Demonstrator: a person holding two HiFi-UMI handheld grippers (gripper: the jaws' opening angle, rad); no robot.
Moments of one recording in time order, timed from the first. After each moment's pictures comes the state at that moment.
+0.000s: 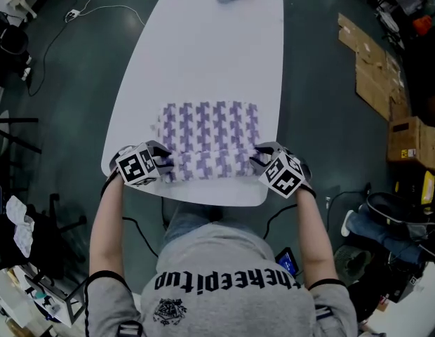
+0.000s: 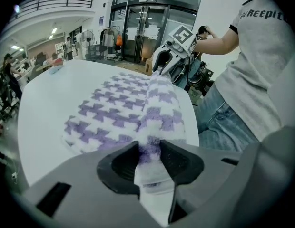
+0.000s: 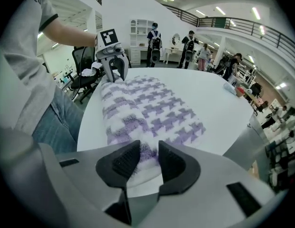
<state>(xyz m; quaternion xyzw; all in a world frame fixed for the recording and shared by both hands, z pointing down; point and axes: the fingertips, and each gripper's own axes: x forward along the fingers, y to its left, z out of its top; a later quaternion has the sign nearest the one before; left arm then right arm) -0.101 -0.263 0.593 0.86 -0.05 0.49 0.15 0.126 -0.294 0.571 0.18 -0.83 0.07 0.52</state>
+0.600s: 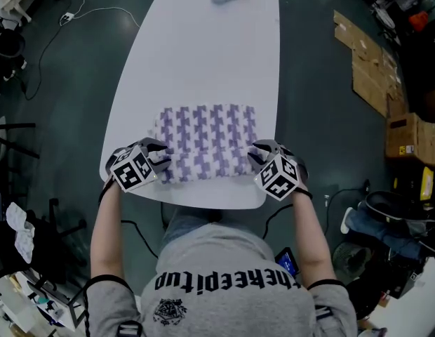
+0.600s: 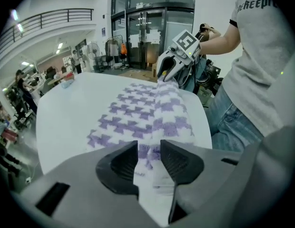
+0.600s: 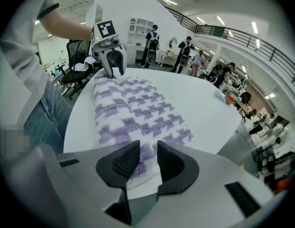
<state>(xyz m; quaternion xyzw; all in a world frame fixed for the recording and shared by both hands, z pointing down) -0.088 -0.298 0.583 0.87 -0.11 0.47 0.09 0.136 -0.321 0.570 0.22 -0.83 0.02 0.52</state>
